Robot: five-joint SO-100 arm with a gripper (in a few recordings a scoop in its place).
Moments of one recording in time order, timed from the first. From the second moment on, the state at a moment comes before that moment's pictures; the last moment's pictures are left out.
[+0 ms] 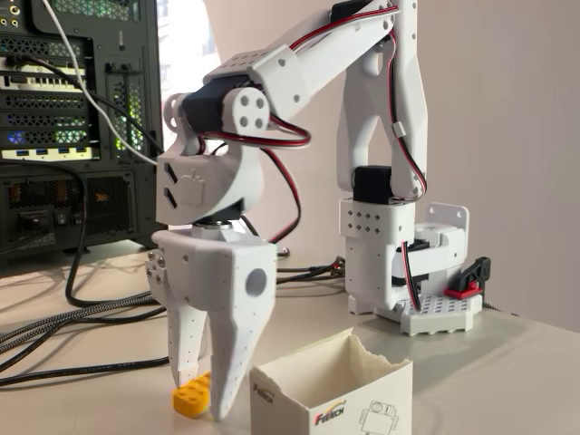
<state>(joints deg) -1.5 90.3 117.8 62.9 87.6</state>
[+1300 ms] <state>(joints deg) -11.9 113.1 108.9 77.1 43.2</state>
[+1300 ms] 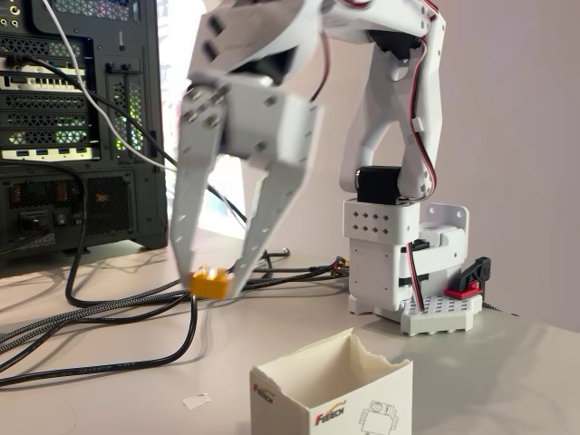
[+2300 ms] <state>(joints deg) -24.3 123.8 117.9 68.3 45.8</state>
